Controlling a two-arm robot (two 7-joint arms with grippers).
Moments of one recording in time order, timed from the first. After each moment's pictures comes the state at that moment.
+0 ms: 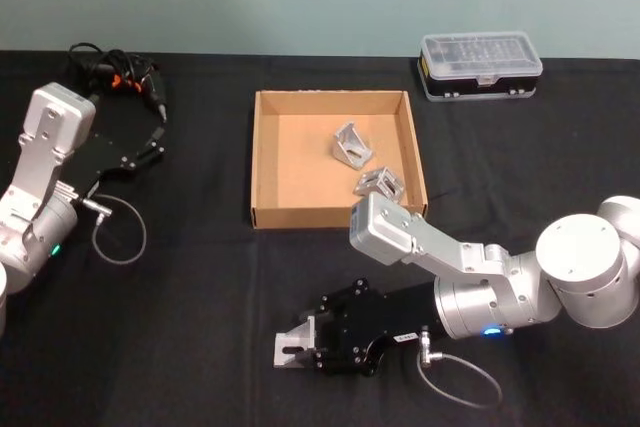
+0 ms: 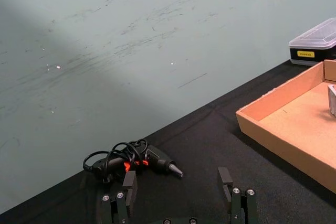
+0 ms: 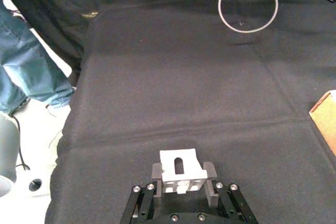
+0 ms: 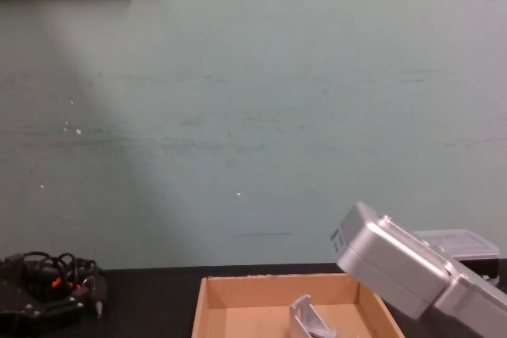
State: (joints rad) left arm -0.20 0.60 0.45 -1.41 -0.25 -0.12 0.03; right arm 0.47 0.63 -0.88 -1.58 0.29 0.27 0.83
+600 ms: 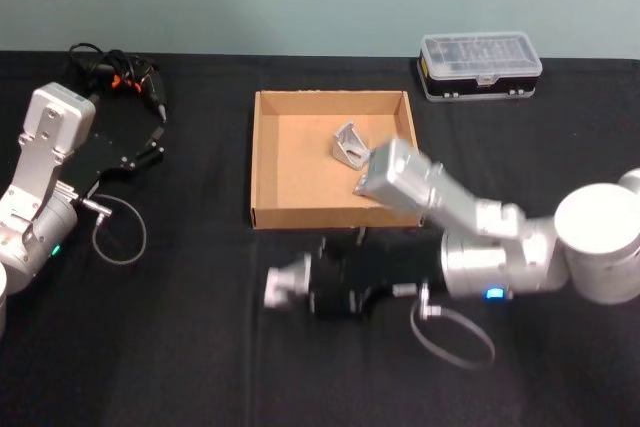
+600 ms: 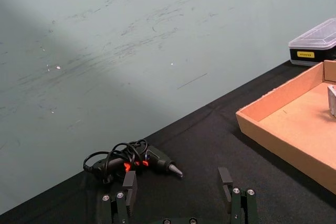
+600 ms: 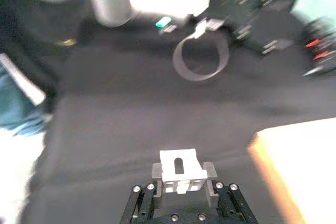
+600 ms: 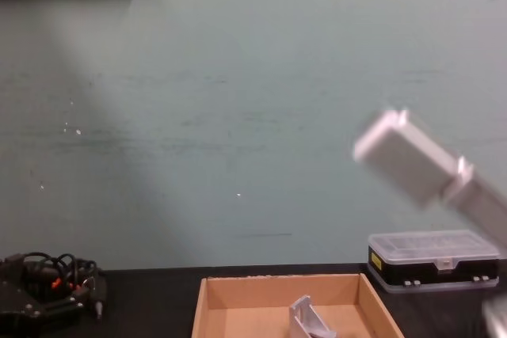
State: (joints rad) left arm -0.20 0.60 0.45 -1.41 -0.25 -0.12 0.03; right arm 0.47 0.62 -0.80 -1.63 0.33 0.25 0.77
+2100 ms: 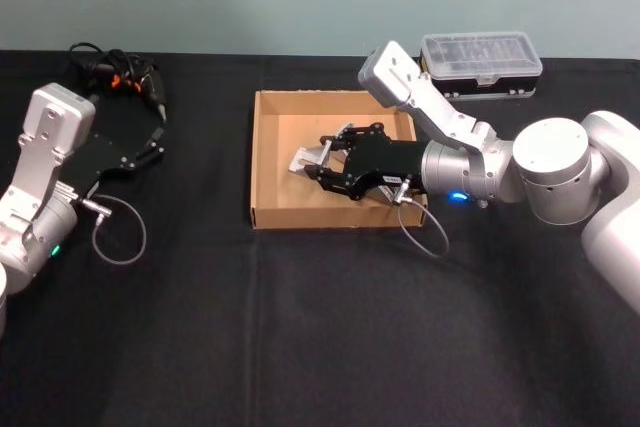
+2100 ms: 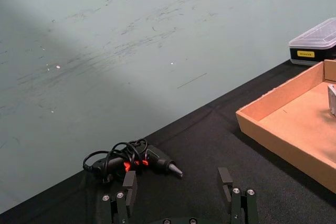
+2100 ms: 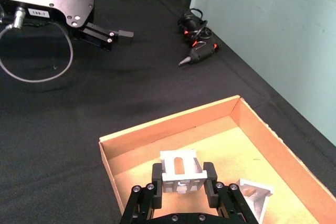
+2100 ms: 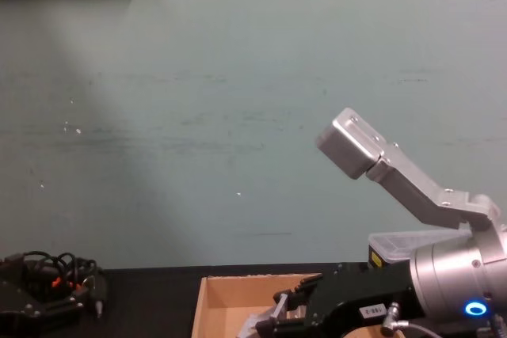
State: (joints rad) left arm -0.20 0.60 0.45 -1.41 -0.25 -0.12 0.03; right arm 0.63 0.35 -0.70 -1.16 0.17 0.14 0.64
